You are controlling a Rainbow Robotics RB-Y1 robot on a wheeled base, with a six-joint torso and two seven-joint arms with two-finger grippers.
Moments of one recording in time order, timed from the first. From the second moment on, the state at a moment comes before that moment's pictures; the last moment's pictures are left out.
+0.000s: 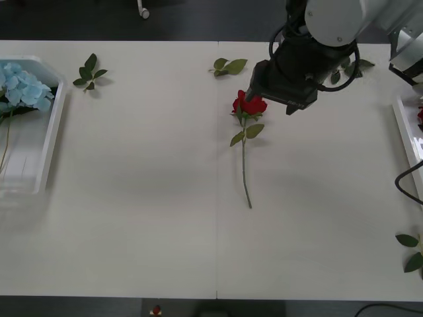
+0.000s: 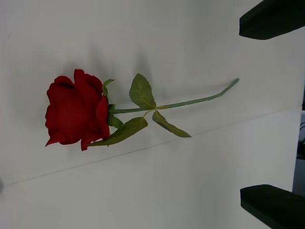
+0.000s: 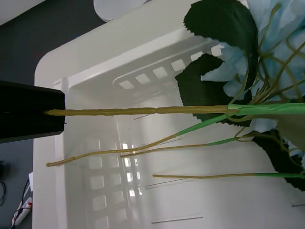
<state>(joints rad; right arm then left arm) -1.12 -0.71 0.70 -1.48 -1.13 1.50 0.56 -0.52 1.04 0.29 -1.21 0.69 1.62 -2.18</state>
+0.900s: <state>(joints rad) -1.12 -0.54 0.86 -1.19 -1.02 1.34 0.90 -0.52 0.95 0.13 -1.09 0.68 1.38 -2.17</state>
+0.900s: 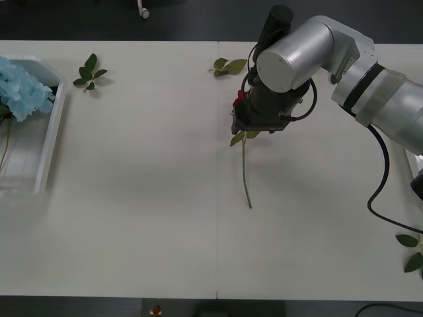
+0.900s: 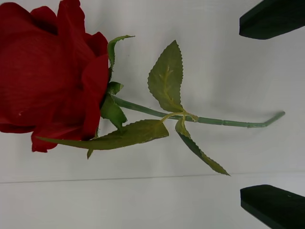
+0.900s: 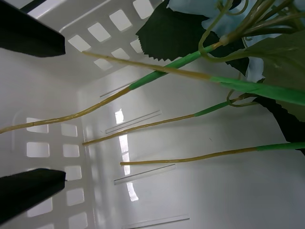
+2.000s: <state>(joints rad) -1.03 -0.43 0.91 -1.06 -0.90 1.14 0.95 -0.66 0.97 0.47 -1.14 1.12 1.80 -2.47</state>
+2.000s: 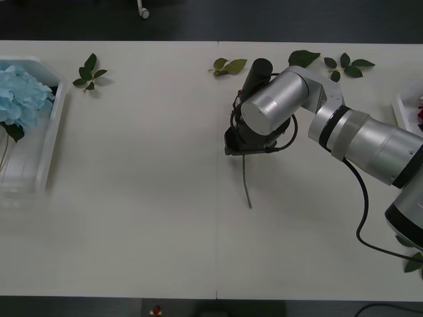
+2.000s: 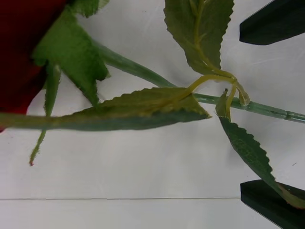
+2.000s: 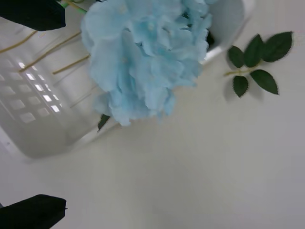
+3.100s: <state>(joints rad) -1.00 -0.43 0.91 -1.05 -0.91 1.12 1.02 -0.66 0.99 -0.22 -1.28 2.05 1.53 -2.73</state>
